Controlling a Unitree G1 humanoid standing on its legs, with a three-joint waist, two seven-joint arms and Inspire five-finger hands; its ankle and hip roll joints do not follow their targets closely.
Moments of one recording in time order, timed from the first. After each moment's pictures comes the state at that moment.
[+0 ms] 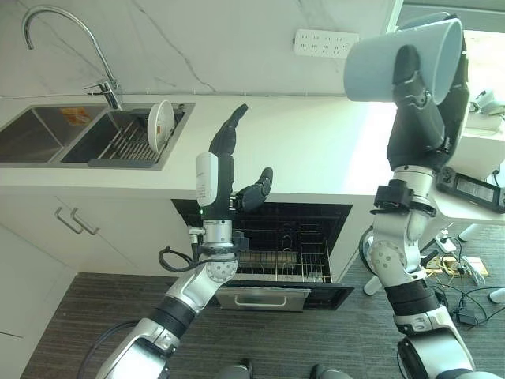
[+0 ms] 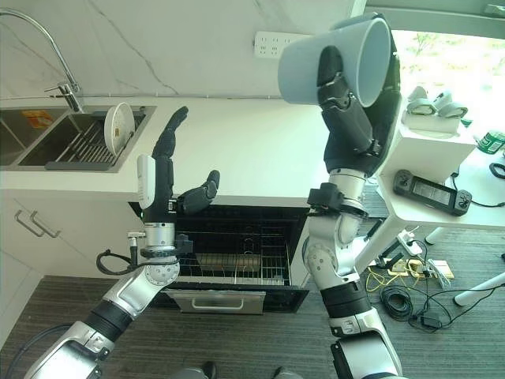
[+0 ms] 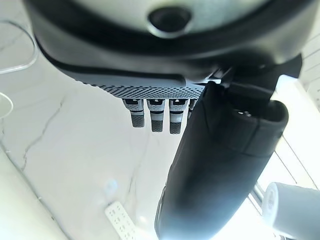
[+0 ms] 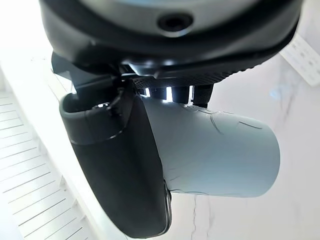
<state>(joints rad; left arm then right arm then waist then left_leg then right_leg) -0.40 0.38 -0.40 0.23 0.25 -0.38 0.70 -0.48 -0.29 0.09 0.01 0.84 -0.57 -0.21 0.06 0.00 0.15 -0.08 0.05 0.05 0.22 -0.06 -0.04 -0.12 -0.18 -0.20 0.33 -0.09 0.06</state>
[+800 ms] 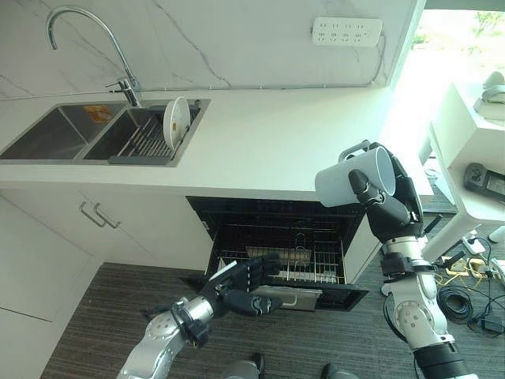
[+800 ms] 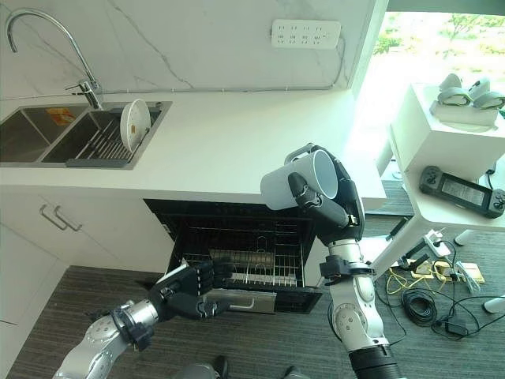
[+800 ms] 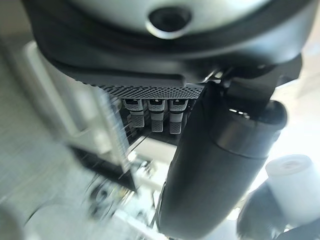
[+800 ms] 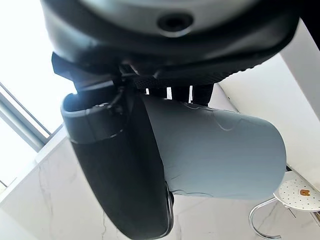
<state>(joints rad) 0.16 0.46 -0.21 0.07 -0.47 0.14 -0.64 -0.11 -0.37 0.08 0.03 0.96 -0.32 0.14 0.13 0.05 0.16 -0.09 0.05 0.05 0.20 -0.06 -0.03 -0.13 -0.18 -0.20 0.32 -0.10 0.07</state>
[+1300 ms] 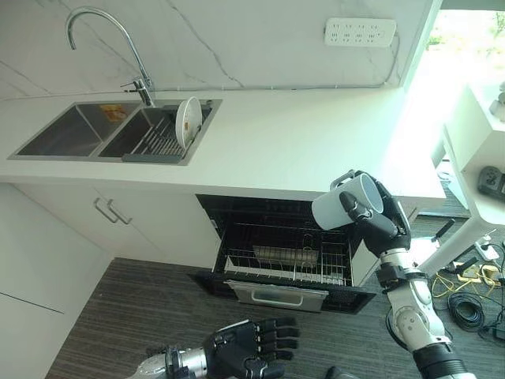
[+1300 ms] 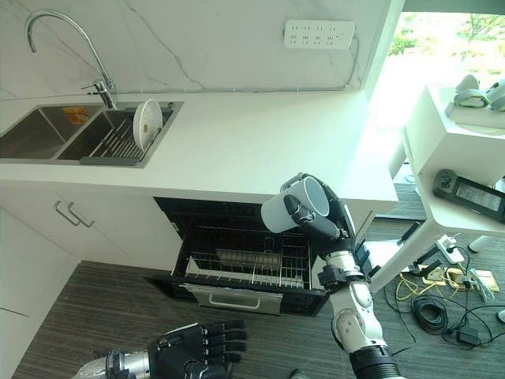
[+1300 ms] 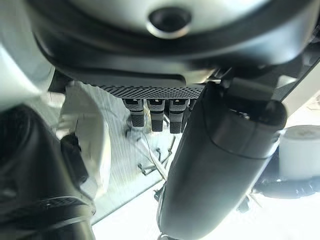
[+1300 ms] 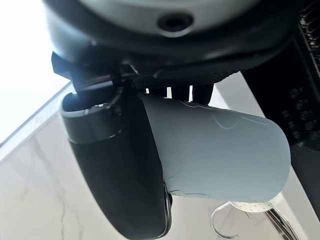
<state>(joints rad) 0.26 0.46 -0.23 0.30 -0.57 0.28 -0.98 -0.11 -0.38 0.11 0.21 0.95 -0.29 0.21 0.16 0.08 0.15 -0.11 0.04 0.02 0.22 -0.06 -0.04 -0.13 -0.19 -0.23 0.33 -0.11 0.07</state>
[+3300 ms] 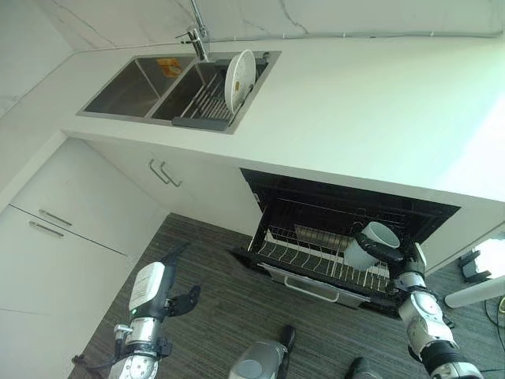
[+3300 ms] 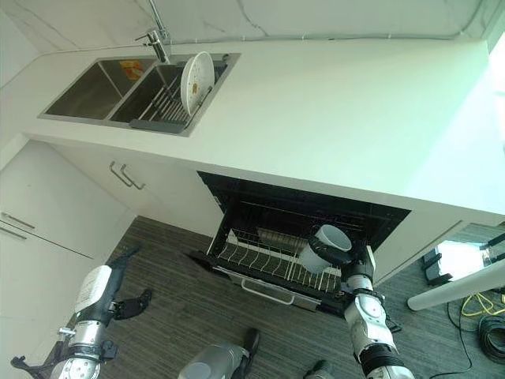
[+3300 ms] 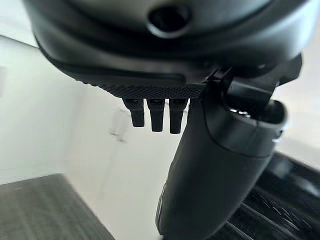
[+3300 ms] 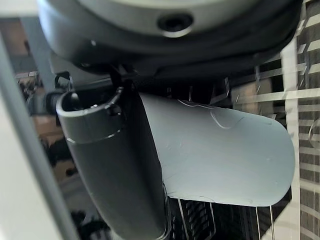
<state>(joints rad) 0.24 0.56 -0.16 0.34 0.49 -0.42 0.48 -0.20 -0.42 0.06 0.72 0.67 -0.27 -0.05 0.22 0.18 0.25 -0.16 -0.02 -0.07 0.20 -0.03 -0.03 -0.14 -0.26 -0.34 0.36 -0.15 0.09</state>
